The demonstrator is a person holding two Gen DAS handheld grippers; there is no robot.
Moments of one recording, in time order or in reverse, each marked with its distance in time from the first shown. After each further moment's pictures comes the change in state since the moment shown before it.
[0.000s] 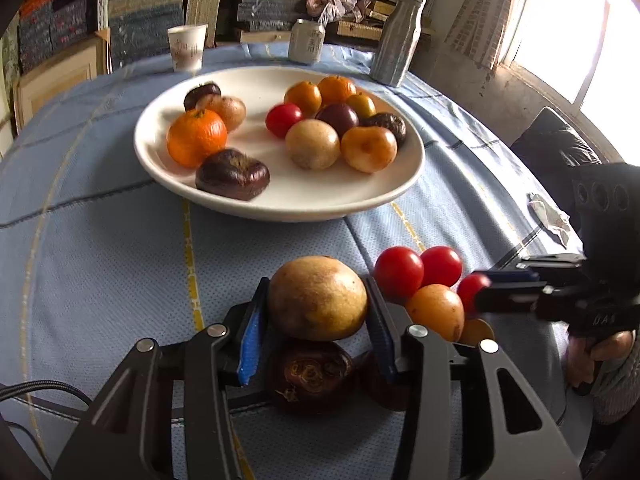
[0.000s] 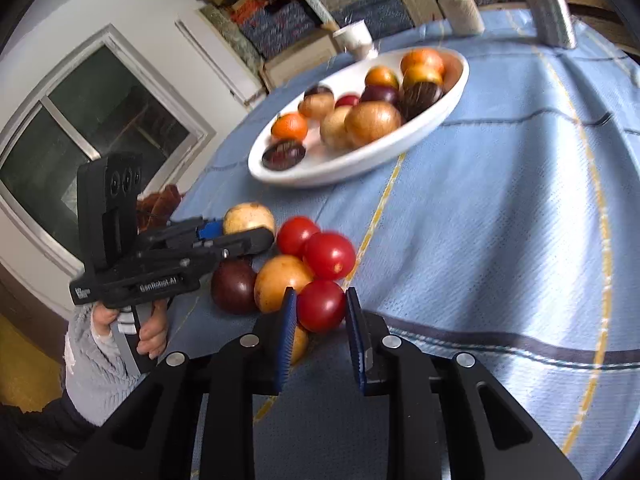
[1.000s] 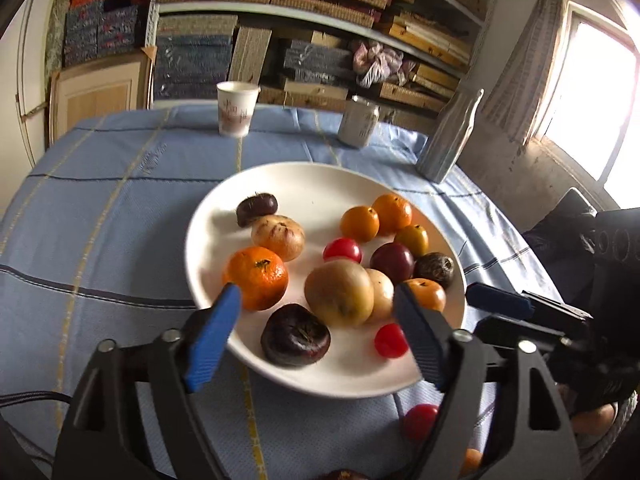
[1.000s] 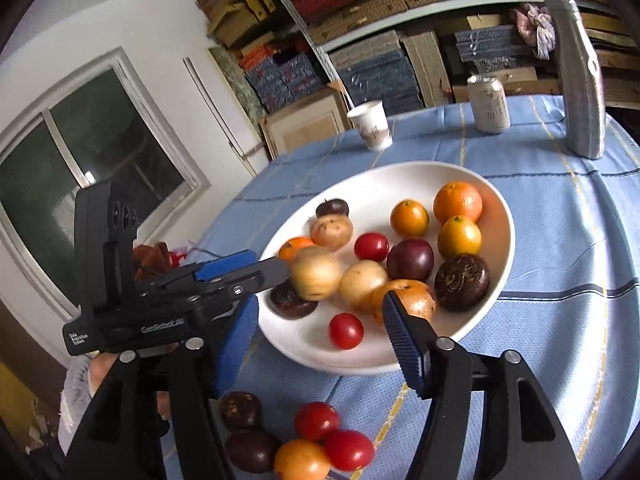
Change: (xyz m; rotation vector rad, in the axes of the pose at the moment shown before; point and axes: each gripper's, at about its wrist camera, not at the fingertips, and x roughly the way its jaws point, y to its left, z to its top) left arm -0.006 0.043 0.077 -0.159 -0.179 0.056; right arm 0.019 0.031 0.098 -0.071 -0.196 -0.053
